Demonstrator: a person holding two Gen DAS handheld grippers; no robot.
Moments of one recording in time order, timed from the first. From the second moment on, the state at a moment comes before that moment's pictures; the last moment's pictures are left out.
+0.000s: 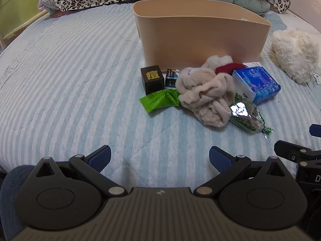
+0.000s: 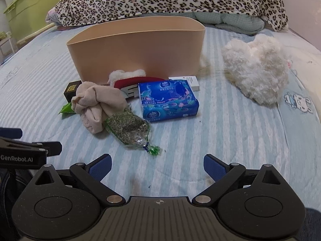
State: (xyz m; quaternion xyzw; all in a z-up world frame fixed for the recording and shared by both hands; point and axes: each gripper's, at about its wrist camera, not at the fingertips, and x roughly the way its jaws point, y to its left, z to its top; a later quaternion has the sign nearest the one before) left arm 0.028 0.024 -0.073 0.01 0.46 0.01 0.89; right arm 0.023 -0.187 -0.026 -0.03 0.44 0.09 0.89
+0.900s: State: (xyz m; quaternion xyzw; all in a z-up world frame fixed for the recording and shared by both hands) left arm 0.122 0.044 -0.105 0.08 0.48 0.01 0.87; right arm 0.076 -0.157 -0.066 -0.04 0.45 0.12 0.88
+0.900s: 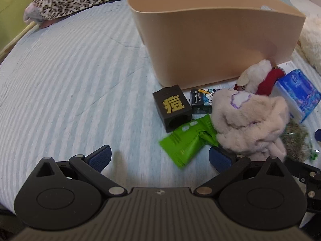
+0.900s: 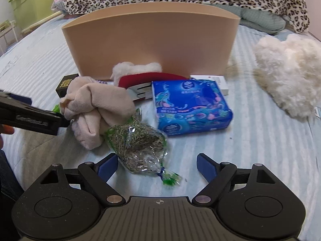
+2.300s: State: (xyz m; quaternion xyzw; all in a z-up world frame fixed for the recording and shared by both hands) left arm 0.082 0.061 -0.050 0.02 0.37 -0.05 0.93; right arm 0.082 -0.190 -0.016 0.03 0.39 0.14 0.91
